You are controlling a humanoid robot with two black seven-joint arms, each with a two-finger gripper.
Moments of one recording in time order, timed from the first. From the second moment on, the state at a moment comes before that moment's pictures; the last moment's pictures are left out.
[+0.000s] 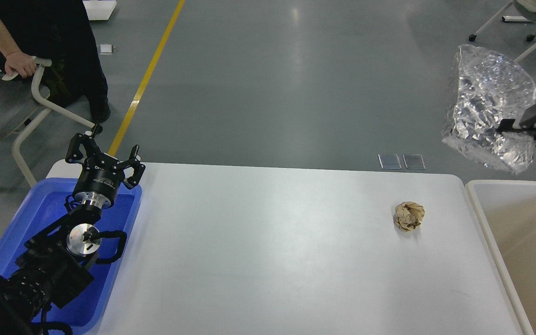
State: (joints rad) left arm -0.71 0.21 -0.76 -0.21 -0.11 -0.63 -0.56; right arm 1.22 -1.29 0.26 1.30 -0.70 0.57 -0.02
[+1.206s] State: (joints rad) left arm -0.71 0.21 -0.76 -0.21 -0.11 -0.63 -0.56; right arm 0.82 -0.61 0.09 -0.04 -0.48 0.18 -0.02
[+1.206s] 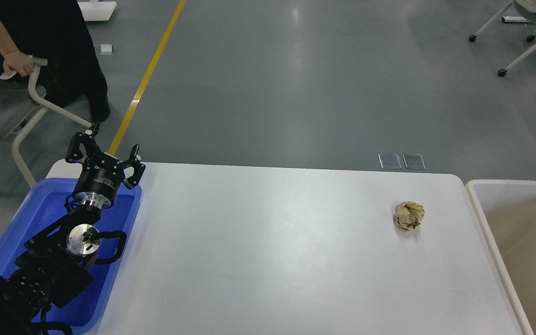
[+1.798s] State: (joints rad) left arm -0.71 0.21 -0.76 -0.21 -0.11 -0.63 -0.56; right arm 0.62 -0.47 0.11 -0.05 -0.28 0.03 -0.02
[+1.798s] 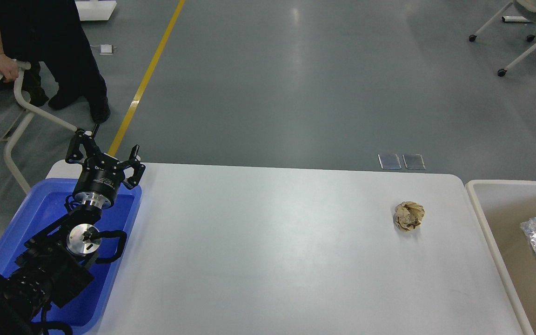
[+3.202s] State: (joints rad) left arm -0.71 0.21 -0.76 -0.21 -0.11 -0.63 -0.56; right arm 0.82 -0.41 0.11 -0.05 -0.25 -0.11 -0.02
